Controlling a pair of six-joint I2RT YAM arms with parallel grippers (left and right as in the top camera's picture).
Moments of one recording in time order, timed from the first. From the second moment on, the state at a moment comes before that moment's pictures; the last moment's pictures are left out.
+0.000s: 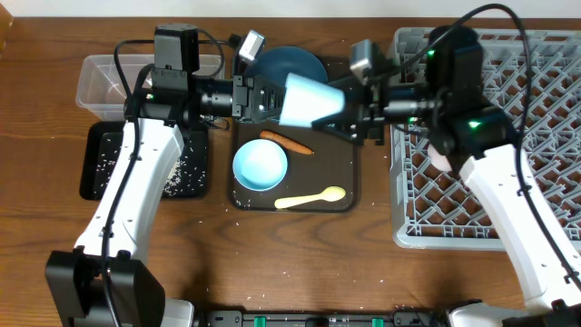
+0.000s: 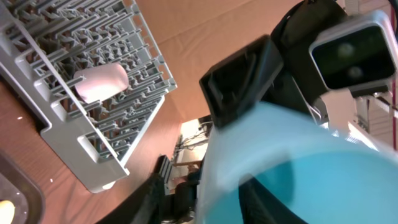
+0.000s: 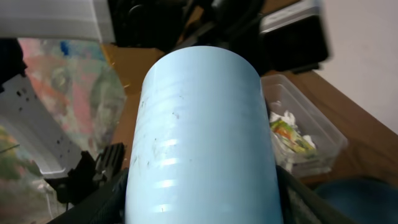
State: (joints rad) left arm -0.12 1.61 1.39 -0.50 1.46 -0.44; right arm 0.27 1.49 1.37 -0.34 -1.19 -0.20
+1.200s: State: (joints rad) left arm -0.12 1.61 1.39 -0.81 0.40 -0.43; right arm -0.18 1.33 1.37 -1.36 -0.12 0.13
